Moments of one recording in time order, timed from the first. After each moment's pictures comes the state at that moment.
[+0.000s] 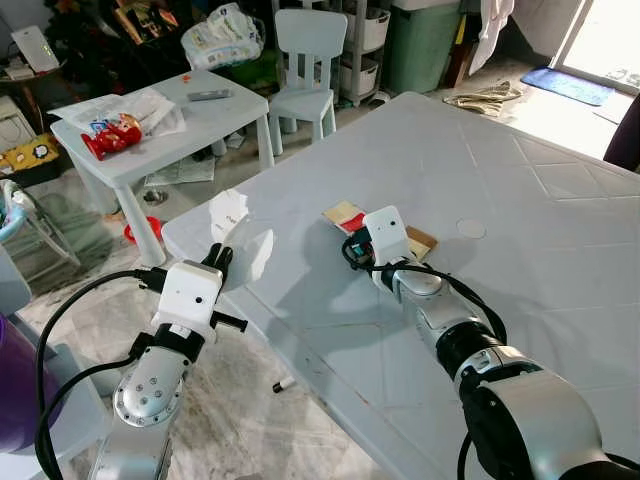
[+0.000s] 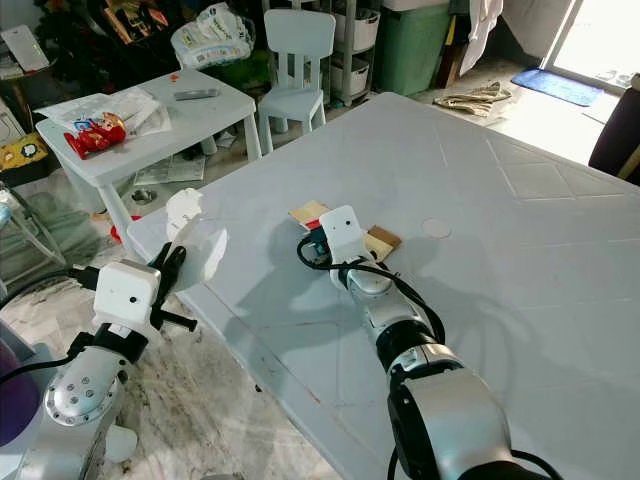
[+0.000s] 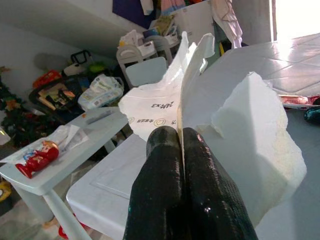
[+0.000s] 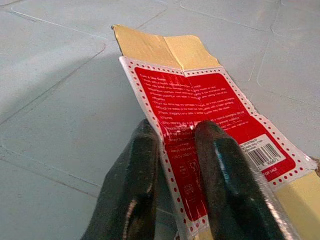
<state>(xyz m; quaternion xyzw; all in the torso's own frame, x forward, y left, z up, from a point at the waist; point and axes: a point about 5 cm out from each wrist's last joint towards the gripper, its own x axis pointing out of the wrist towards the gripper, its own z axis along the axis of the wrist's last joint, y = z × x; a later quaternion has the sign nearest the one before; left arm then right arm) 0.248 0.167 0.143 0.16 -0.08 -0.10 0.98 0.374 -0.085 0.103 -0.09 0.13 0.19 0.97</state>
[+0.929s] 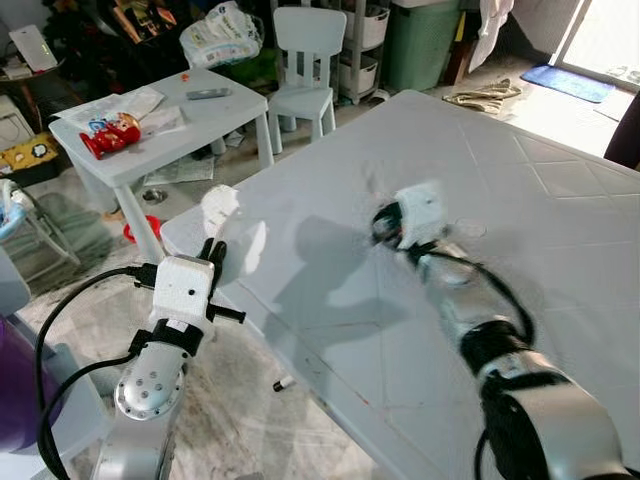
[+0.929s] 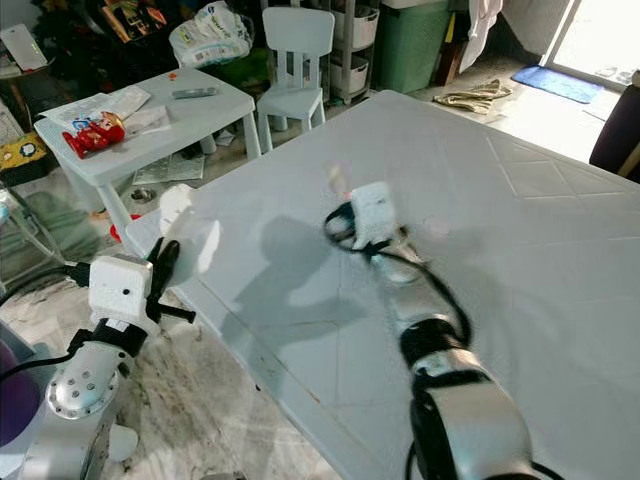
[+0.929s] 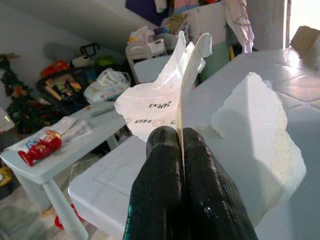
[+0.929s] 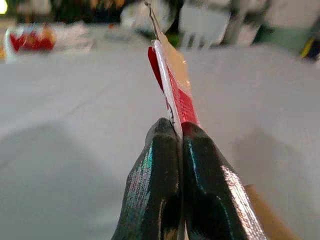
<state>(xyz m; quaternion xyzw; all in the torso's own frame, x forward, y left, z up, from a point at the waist) 0.253 0.170 0.143 0.12 -0.08 -0.07 0.99 0.384 -0.123 0.147 -0.06 -0.01 0.14 0.99</state>
